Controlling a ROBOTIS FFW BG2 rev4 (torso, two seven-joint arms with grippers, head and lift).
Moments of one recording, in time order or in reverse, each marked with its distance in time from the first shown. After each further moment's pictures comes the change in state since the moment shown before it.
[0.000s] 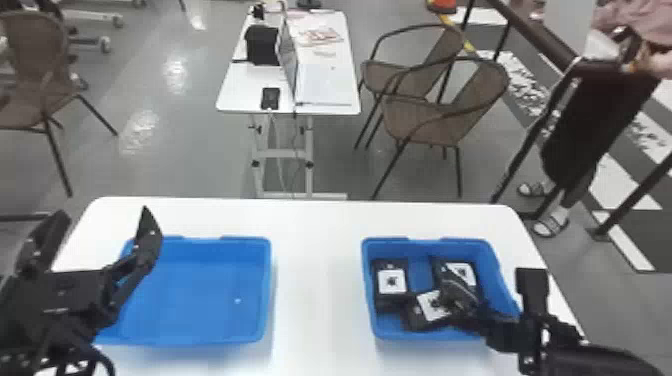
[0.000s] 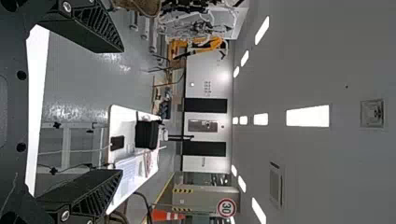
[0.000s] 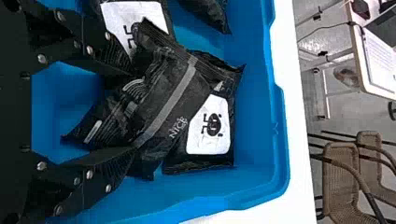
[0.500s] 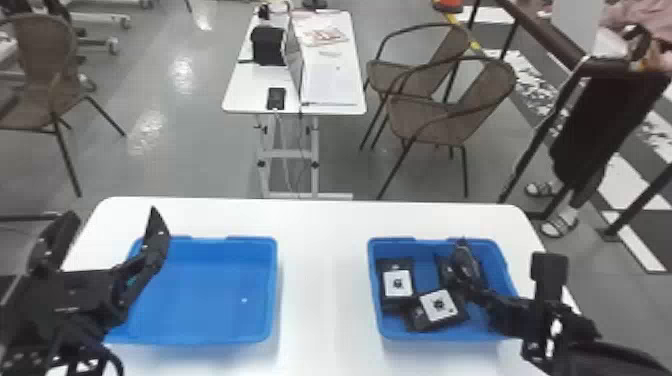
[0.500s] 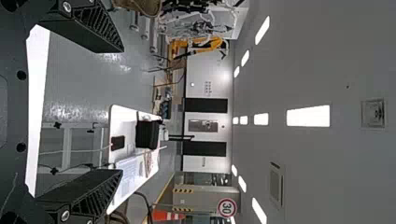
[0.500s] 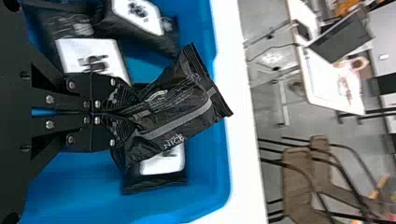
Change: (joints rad) left arm 0.000 -0.002 0.000 0.003 0.001 -0.003 0.000; right arm 0.070 0.051 -0.005 -0.222 -0.088 -0.028 -0.001
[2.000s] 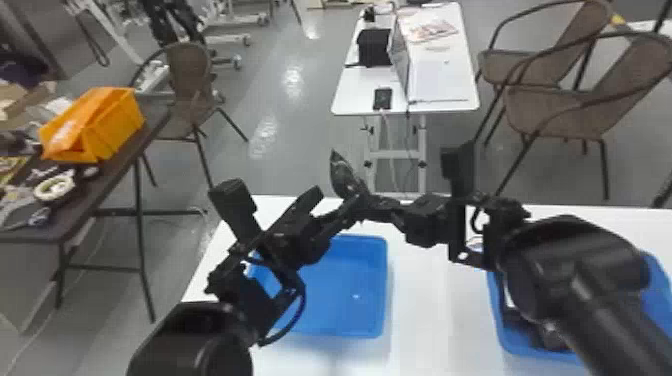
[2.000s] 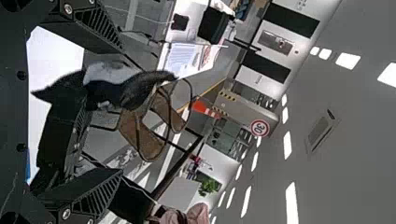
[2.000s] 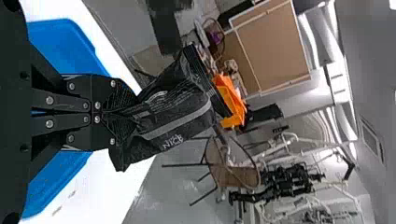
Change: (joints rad) left arm -0.270 0.026 -0.057 0.022 0.424 0.552 -0.250; right arm -0.406 -0.020 0.820 0.138 -0.428 -0.109 0.110
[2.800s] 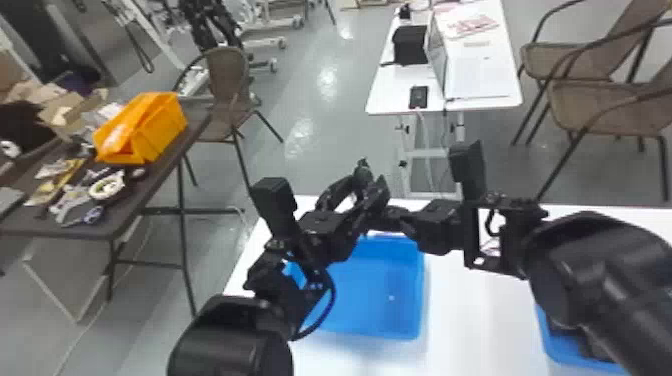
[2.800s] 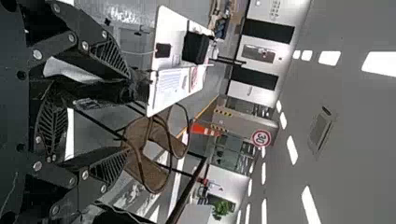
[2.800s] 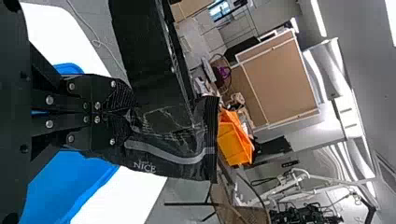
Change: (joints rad) left arm 0.008 -0.001 -0.009 -0.008 -0.204 -0.057 0.041; right arm -0.048 -0.014 0.130 0.005 -0.101 0.008 0.015
